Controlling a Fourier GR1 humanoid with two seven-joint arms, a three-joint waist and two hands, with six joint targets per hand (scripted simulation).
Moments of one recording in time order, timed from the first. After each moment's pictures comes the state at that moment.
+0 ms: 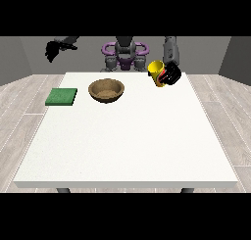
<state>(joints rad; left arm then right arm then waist) -0.65 0.30 0.05 -0.59 -0.35 0.48 -0.50 -0.16 -0.31 -0.29 -1.32 -0.22 0.36 -0.19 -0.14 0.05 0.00</state>
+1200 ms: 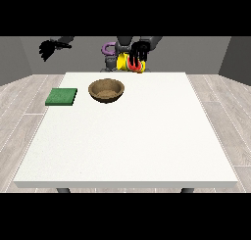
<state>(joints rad) -0.96 0.17 -0.43 -0.55 -1.08 0.48 0.26 -0.18 -0.37 -0.34 -1.06 -0.23 0.44 -0.27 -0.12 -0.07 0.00</state>
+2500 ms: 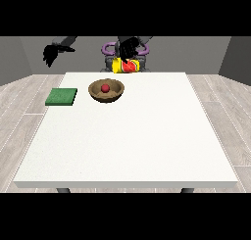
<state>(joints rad) -1.01 0.05 -0.62 -0.58 -1.42 0.23 0.37 -0.21 -0.35 -0.35 -0.99 -0.23 0.40 -0.23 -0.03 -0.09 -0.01</state>
